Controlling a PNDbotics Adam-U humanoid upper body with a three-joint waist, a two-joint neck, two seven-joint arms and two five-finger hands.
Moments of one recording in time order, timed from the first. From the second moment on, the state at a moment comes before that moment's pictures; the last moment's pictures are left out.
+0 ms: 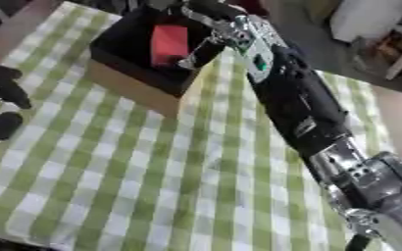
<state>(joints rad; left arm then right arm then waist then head) -0.53 0.24 -0.13 -1.82 -0.05 0.05 -0.37 -1.13 -0.40 0.12 -0.87 0.78 -0.51 0.30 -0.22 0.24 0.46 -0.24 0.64</state>
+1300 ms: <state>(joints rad) -0.53 0.24 -0.13 -1.81 -0.05 0.05 -0.38 -1.13 -0.39 0.12 -0.88 0.78 -0.54 0.26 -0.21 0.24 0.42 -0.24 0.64</state>
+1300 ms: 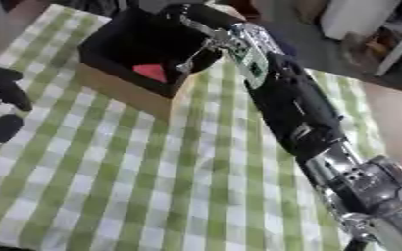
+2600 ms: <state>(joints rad) -0.50 0.25 -0.10 -1.78 -0.07 0.05 -0.33 -1.08 -0.53 0.14 -1.16 0.42 -0.51 0.43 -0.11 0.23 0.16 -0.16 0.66</state>
